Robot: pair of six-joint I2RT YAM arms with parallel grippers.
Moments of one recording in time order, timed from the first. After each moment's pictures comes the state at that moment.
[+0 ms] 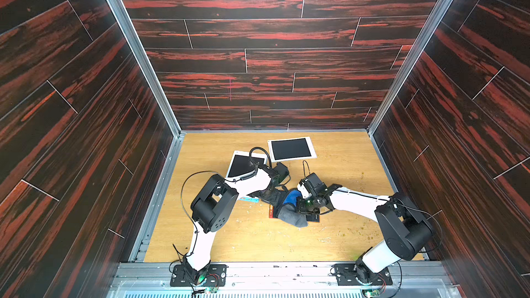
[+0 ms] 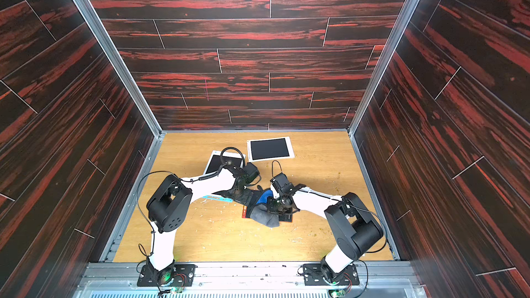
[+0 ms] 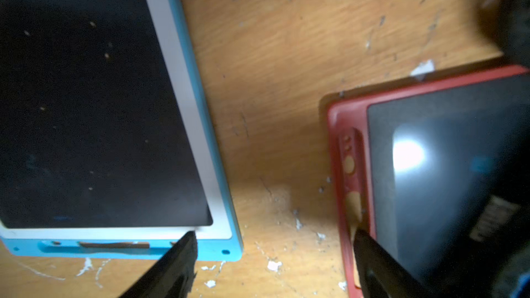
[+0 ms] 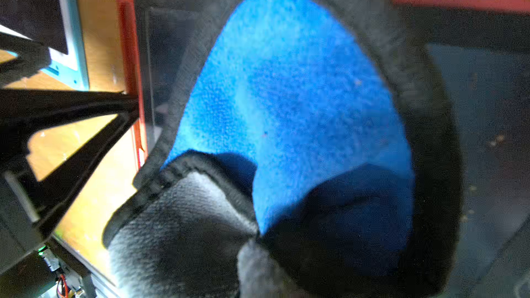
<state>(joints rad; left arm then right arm) -0.74 2.04 1.45 -0.92 -0.17 -0.41 0.63 1.61 0.81 -0.42 -0.27 0.58</state>
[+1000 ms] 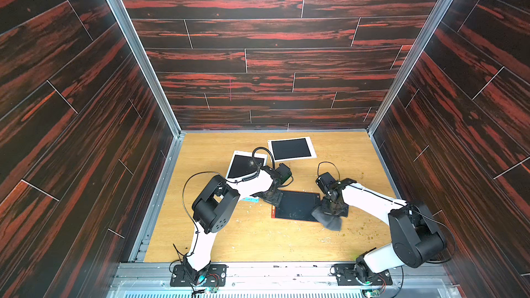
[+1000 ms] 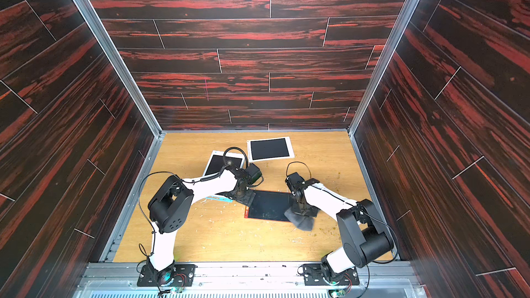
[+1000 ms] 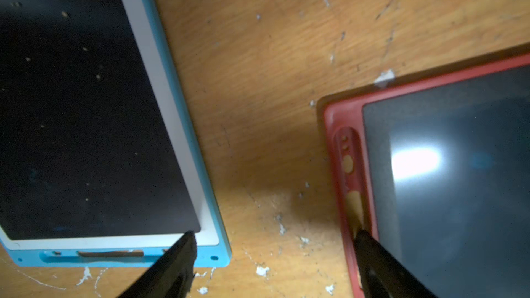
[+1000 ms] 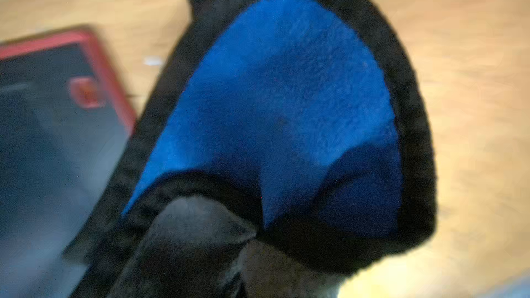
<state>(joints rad) -0.76 2.04 1.45 -0.88 -0.18 -0.39 0.48 1.52 0.87 -0.94 0.28 0.76</state>
